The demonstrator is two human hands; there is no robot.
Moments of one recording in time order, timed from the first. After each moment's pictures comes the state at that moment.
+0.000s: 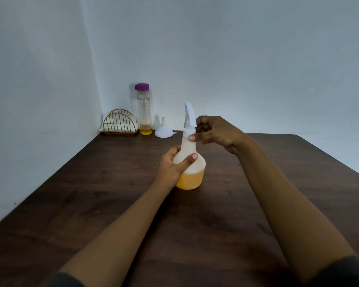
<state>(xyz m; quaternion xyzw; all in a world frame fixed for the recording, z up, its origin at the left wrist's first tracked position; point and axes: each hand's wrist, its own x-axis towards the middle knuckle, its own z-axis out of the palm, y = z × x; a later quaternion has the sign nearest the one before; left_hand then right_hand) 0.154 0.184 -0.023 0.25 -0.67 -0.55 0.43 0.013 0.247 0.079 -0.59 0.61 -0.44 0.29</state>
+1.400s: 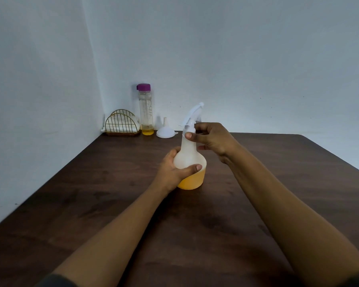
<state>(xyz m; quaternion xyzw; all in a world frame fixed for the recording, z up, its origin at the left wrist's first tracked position) 0.161 0.181 -0.025 0.29 -0.72 -0.51 0.36 0.024 0.239 0.054 -0.54 0.60 -0.53 0.28</state>
